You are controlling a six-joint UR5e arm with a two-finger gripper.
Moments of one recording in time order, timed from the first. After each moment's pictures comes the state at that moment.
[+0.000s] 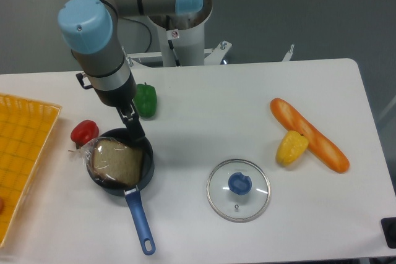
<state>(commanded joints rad) 2.13 -1.78 -1.53 -1.32 1.61 1.21</state>
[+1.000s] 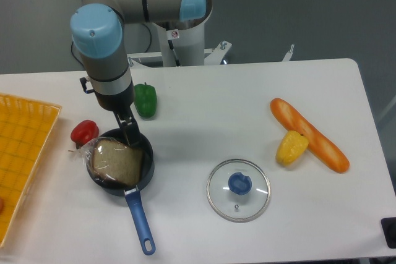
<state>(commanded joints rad) 2.13 -1.78 -1.62 -1.19 1.50 1.13</state>
